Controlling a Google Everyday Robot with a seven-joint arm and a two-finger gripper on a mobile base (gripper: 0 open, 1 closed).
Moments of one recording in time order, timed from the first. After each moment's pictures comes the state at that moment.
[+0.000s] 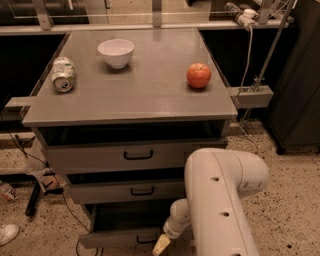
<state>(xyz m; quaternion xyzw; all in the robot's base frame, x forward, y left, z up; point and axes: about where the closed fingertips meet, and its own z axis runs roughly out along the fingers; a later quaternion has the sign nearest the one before) 0.470 -0.028 0.169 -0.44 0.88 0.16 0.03</state>
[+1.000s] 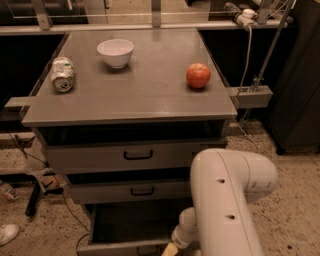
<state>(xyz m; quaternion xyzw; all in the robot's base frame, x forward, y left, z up) 0.432 -0.068 0.166 -0.39 0.91 0.16 0.01</state>
